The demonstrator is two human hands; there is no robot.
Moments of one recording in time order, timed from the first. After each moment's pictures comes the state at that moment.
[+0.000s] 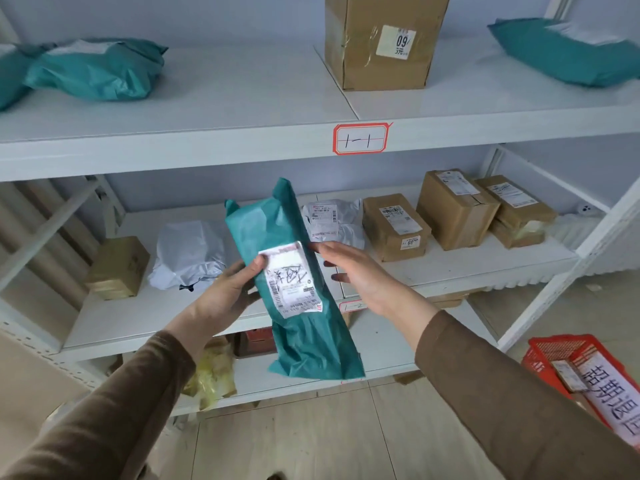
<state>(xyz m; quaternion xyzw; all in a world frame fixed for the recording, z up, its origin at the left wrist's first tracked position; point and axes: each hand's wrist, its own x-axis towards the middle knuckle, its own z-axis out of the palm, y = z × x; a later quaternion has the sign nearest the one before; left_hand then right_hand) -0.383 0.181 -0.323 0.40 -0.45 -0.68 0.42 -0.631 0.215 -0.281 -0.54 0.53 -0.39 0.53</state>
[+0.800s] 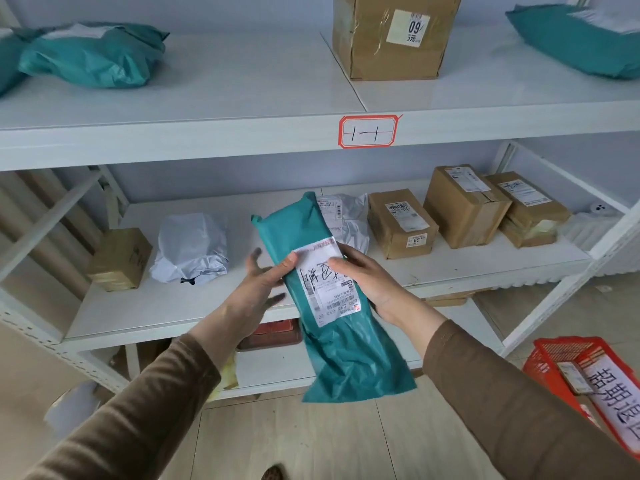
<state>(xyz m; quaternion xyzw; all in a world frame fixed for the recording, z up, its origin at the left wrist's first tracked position) -0.428 0.191 -0.324 0.50 -0.42 -0.62 0.43 -0.646 0.212 -0.311 -0.48 0.47 -0.44 0.60</state>
